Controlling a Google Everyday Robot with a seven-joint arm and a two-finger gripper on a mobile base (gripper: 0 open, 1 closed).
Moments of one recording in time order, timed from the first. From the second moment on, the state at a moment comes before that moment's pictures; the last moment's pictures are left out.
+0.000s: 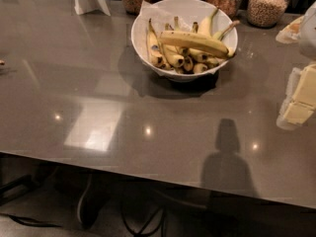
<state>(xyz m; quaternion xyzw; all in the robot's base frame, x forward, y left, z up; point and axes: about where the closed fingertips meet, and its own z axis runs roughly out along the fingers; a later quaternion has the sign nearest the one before) 0.438 -0.216 0.978 -0.60 0.78 -0.04 0.16</state>
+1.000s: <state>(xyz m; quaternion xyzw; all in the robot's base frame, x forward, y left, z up) 0.447 -0.203 0.983 -0.60 0.77 -0.03 0.21</state>
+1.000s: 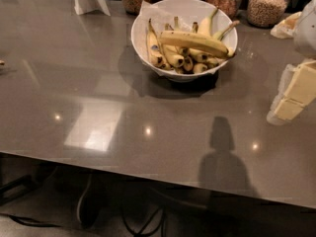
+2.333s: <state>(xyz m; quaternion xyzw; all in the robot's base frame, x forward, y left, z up) 0.535 -0.123 0.996 -0.63 0.69 -0.01 0.35</state>
